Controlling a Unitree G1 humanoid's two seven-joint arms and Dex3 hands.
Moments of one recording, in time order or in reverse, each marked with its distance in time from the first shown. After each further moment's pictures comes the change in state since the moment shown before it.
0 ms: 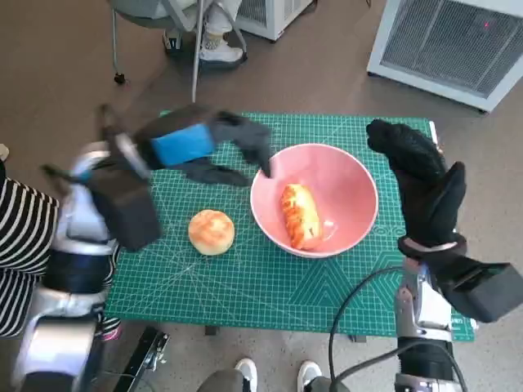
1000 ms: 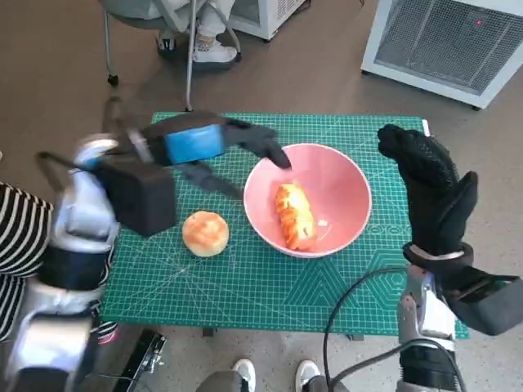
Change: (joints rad) left arm 0.059 0.147 0.009 -0.180 0.007 0.246 -0.142; right arm 0.045 0.001 -0.012 -0.054 -0.008 0.001 -0.032
